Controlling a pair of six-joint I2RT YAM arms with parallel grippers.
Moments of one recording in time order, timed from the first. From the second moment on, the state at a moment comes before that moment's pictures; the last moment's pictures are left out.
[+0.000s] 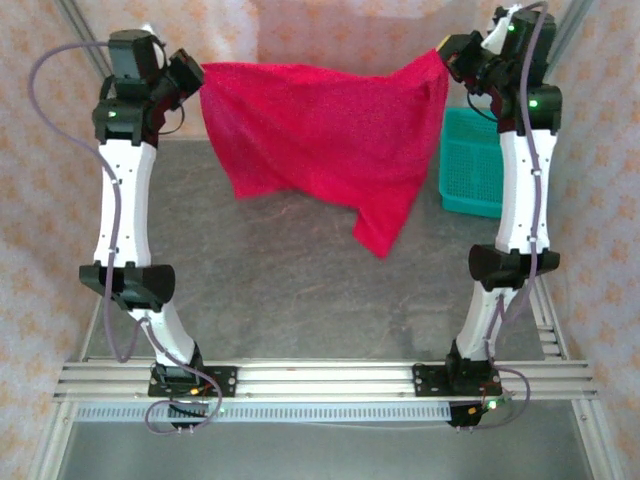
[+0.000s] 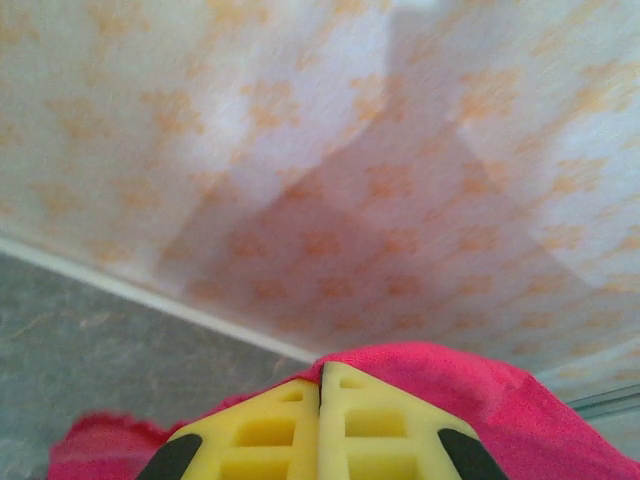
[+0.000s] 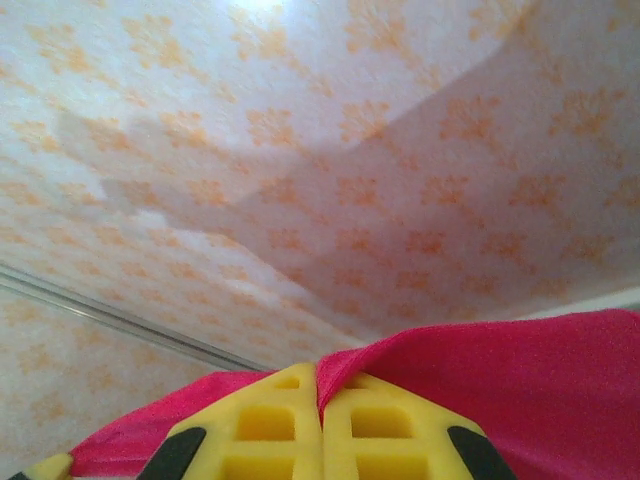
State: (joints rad) left arm 0.05 1.80 2.37 -0.85 0.15 -0.63; right arm 0.02 1.97 2.70 -0.93 -0.44 0.74
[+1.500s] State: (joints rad) left arm 0.06 0.69 0.79 -0.77 -0.13 -0.78; right arm 0.26 1.07 0.84 -0.46 -0.27 0.90
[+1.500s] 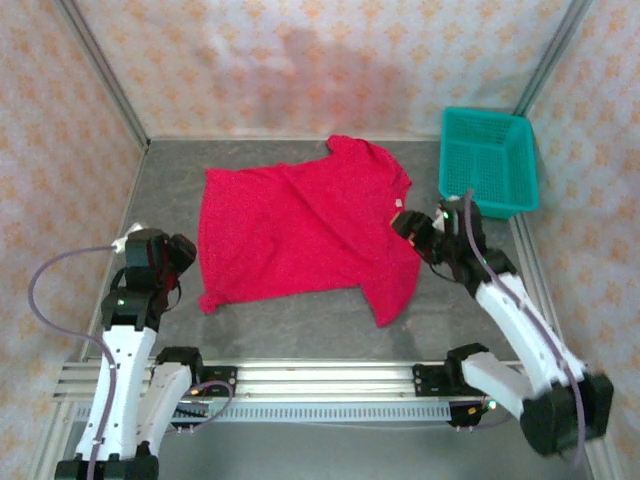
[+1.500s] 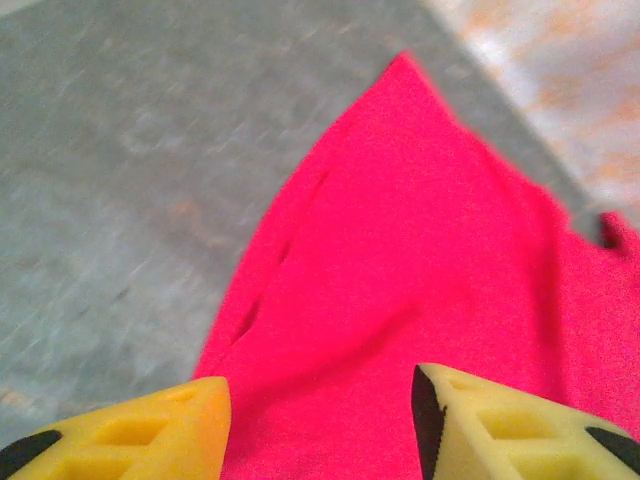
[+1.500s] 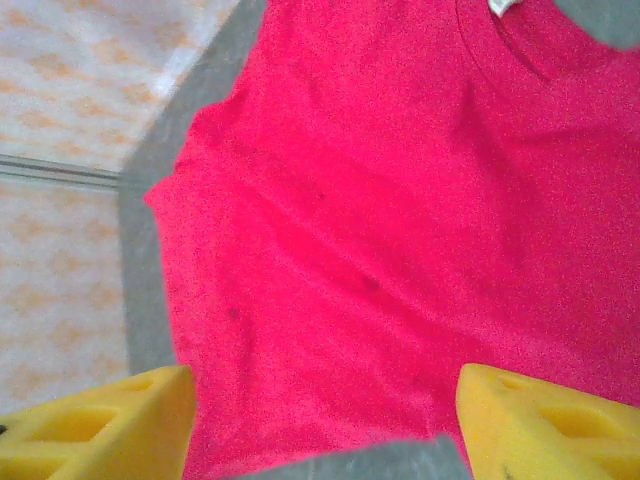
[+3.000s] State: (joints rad) left arm -0.08 2.05 1.72 -0.70 -0.03 -0.65; right arm 0.20 2.23 1.84 -0.46 -0.11 0.92
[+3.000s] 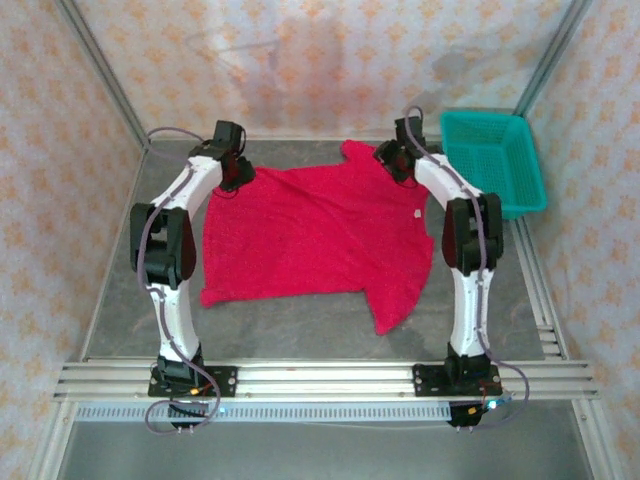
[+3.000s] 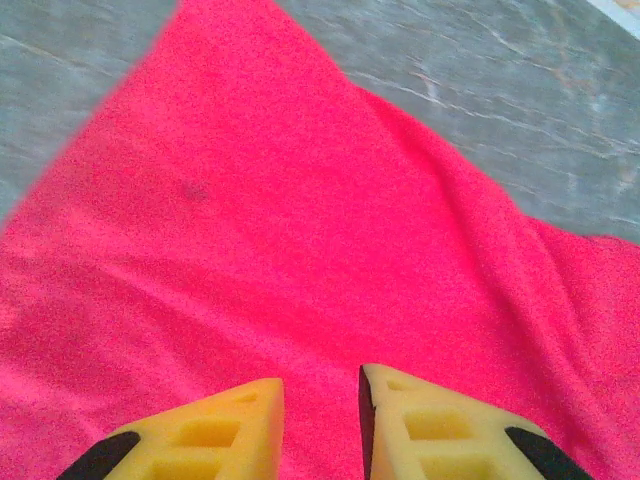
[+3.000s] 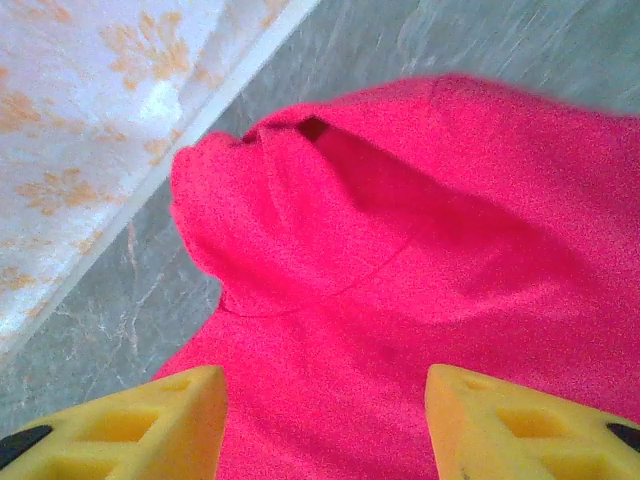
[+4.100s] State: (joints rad) left arm -0.02 1.28 0.83 -1.00 -0.15 -0.81; right arm 0.32 1.26 0.89 -0.71 -0.09 0.78
